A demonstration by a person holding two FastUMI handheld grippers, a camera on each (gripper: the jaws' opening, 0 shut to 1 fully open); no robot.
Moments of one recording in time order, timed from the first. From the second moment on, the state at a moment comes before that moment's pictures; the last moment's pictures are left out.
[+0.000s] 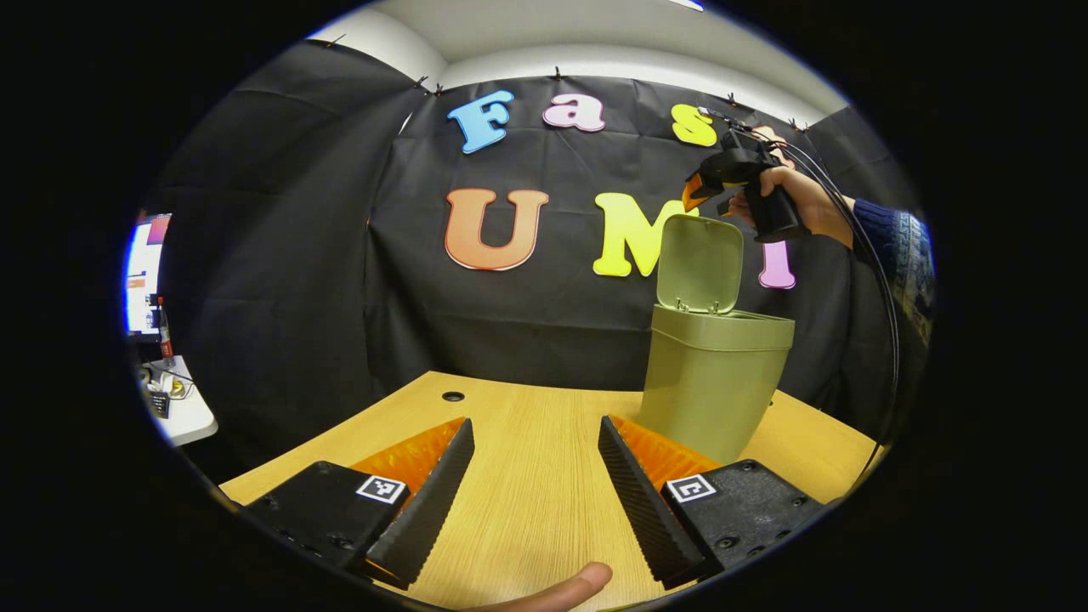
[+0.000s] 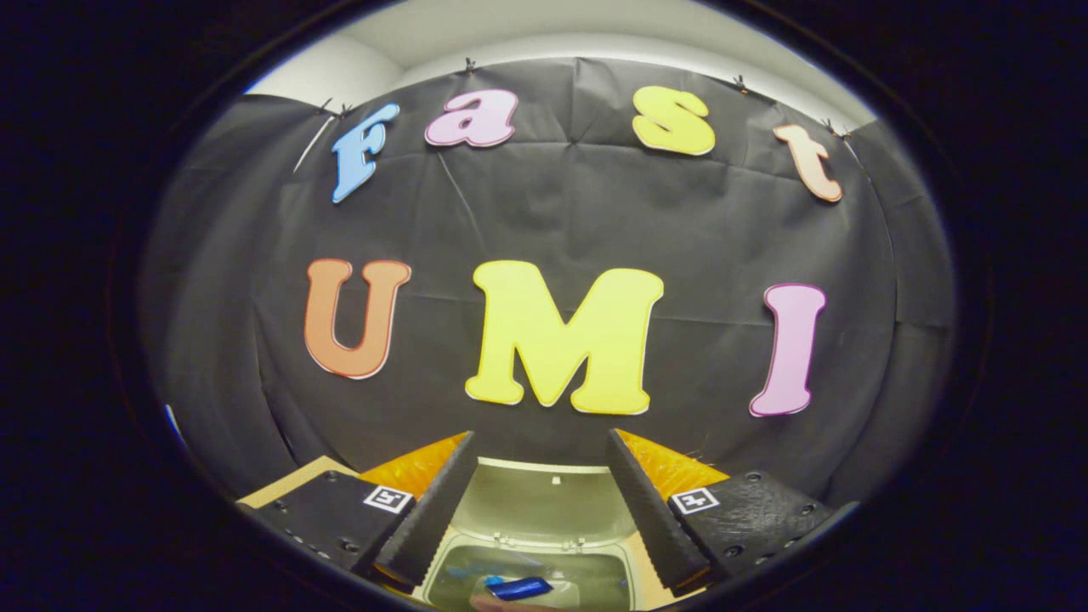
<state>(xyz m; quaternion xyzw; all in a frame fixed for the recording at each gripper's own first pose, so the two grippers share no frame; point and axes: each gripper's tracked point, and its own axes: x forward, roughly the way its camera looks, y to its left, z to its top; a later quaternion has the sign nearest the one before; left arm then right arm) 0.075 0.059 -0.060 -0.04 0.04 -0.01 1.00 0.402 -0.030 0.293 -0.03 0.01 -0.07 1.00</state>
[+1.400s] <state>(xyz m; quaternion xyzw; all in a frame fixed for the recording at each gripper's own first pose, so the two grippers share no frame) 0.062 0.066 -0.034 -0.01 0.01 0.03 1.00 0.369 -0.037 0.251 0.03 0.05 -0.03 1.00</state>
